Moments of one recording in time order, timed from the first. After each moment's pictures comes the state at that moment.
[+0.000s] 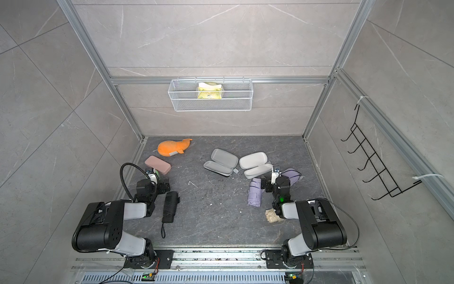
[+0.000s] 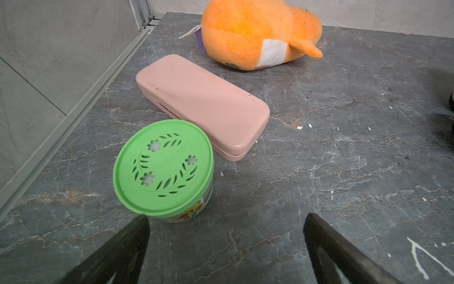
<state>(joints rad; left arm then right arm) 0.05 1.50 0.34 0.68 -0.04 -0.03 0.11 1.51 0.33 0.79 0.09 -0.02</state>
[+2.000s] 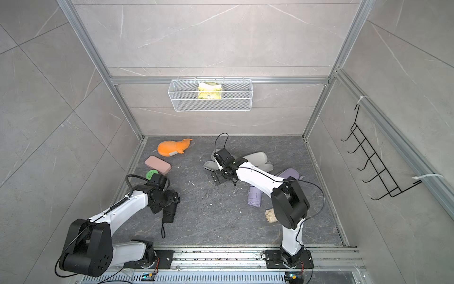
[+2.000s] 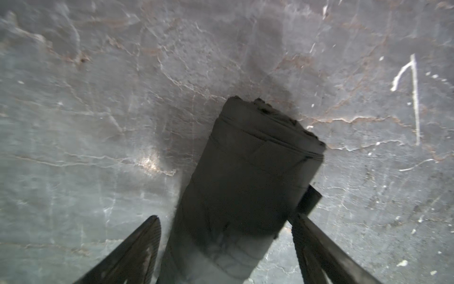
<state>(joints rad) -0.21 1.30 0.67 -0.66 0.00 -0.68 0.69 1.93 1.53 -0.66 0.08 0.10</state>
